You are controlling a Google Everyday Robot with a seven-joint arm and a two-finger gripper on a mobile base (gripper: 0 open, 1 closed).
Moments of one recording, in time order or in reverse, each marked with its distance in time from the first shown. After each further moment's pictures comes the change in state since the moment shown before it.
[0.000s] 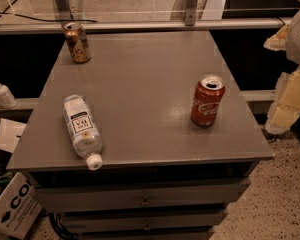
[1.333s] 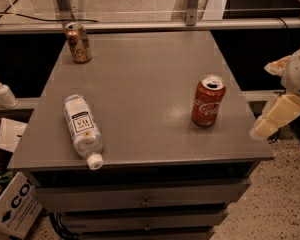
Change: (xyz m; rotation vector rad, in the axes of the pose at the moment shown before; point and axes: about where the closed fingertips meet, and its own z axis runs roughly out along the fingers) arm 0.031 -0.025 0.077 0.024 -0.194 0.165
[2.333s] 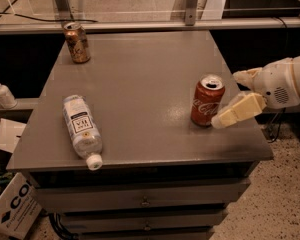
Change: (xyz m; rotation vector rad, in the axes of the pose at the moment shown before) arm -0.049 -0.001 0.052 -0.129 -0.413 0.202
